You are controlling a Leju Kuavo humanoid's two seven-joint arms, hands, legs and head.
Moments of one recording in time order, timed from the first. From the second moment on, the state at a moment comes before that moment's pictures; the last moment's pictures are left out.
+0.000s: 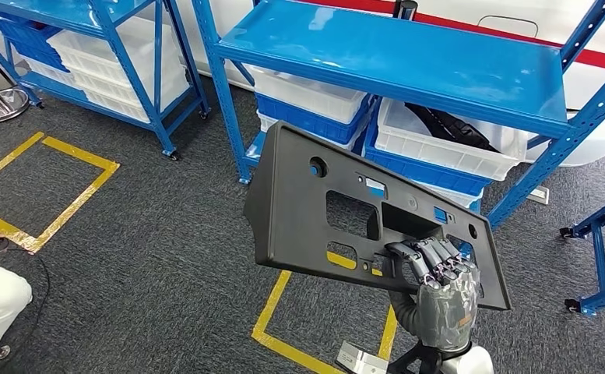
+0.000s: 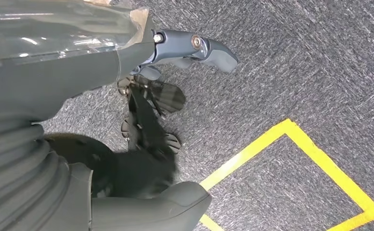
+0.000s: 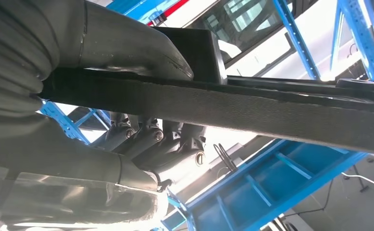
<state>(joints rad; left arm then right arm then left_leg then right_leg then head) -0.07 -0.09 0.38 -0.19 0.09 -0.06 -0.34 0.13 0.03 0.32 -1.92 1.25 -0.64 -0.29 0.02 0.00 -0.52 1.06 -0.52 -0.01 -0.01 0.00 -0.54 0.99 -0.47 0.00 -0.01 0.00</state>
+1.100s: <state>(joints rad) -0.08 -0.09 0.38 -0.19 0.05 -0.01 -0.42 0.09 0.05 0.29 -1.87 1.13 -0.64 -0.29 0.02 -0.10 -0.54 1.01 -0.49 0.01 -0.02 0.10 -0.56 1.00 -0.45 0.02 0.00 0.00</state>
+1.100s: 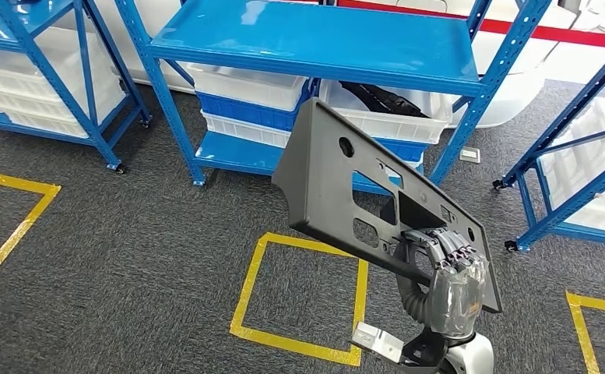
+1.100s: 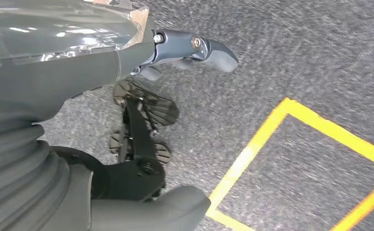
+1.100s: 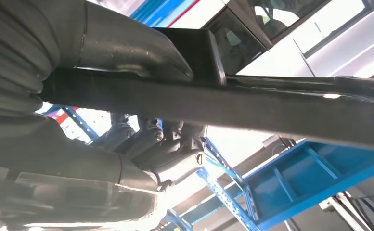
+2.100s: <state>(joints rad) -0.07 -0.10 0.38 -0.19 0.06 -0.04 -0.42 0.02 0.07 0.30 -1.86 1.18 -0.62 -0.24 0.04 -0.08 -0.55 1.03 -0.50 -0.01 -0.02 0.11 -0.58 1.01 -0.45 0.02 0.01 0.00</state>
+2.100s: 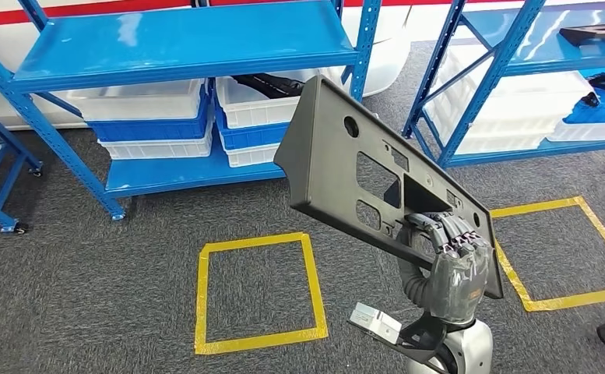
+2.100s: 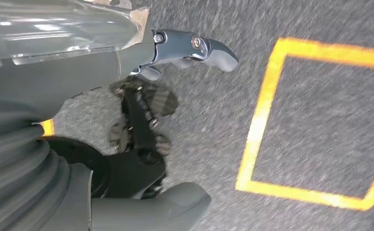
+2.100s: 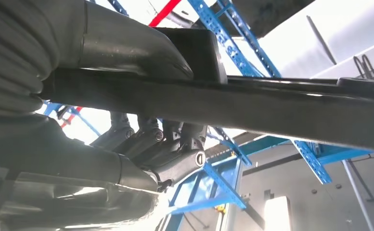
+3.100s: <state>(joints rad) -0.07 -0.10 0.39 -0.19 0.05 -0.04 -0.39 -0.14 0.01 0.26 -1.71 1.34 -0.60 -0.15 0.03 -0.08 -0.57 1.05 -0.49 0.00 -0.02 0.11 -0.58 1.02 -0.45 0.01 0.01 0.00</state>
